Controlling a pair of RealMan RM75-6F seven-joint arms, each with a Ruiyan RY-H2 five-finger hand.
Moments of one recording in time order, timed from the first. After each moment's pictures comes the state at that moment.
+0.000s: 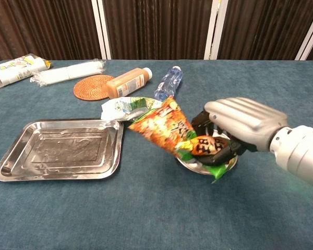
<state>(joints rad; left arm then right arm) -0.25 -1.31 0.02 -1.24 1.66 1.60 -0.22 0.58 -1.63 0.06 -1.73 -1.25 1.15 -0.61</state>
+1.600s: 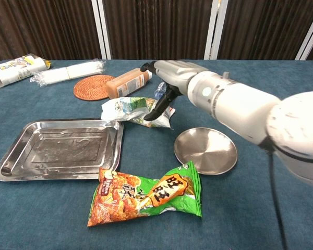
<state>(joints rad) -0.24 -1.30 -0.03 -1.22 1.61 1.54 -0.26 0.95 -1.85 0.41 -1.40 -0.77 0.98 -0.73</state>
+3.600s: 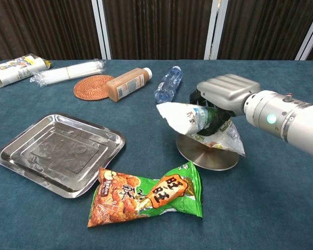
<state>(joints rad) -0.25 -1.31 -0.01 -1.24 1.64 1.53 -0.21 0.84 -1.65 0.13 -1.48 -0.94 1.06 -0.71</state>
